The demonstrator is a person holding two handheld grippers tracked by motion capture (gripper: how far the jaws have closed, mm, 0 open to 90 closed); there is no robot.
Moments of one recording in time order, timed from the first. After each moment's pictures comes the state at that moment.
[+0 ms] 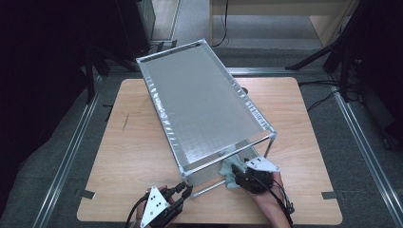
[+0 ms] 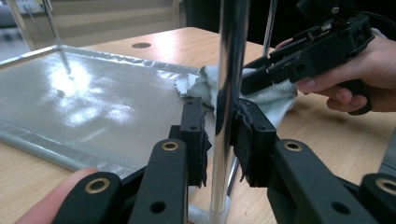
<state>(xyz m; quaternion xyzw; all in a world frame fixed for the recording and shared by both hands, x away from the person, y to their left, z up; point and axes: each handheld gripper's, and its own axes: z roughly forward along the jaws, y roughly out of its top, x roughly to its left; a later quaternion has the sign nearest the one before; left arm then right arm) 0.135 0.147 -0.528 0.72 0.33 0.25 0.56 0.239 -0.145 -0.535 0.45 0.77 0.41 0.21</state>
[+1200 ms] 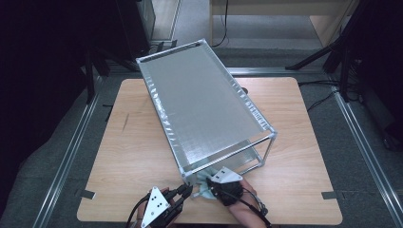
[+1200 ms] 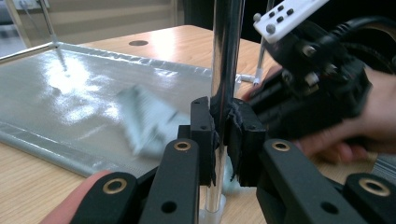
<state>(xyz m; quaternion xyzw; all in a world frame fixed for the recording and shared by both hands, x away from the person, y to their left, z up) 0.135 0.146 -0.529 0.72 0.34 0.24 0.56 0.219 -0.077 -0.553 0.36 0.84 0.38 0.16</state>
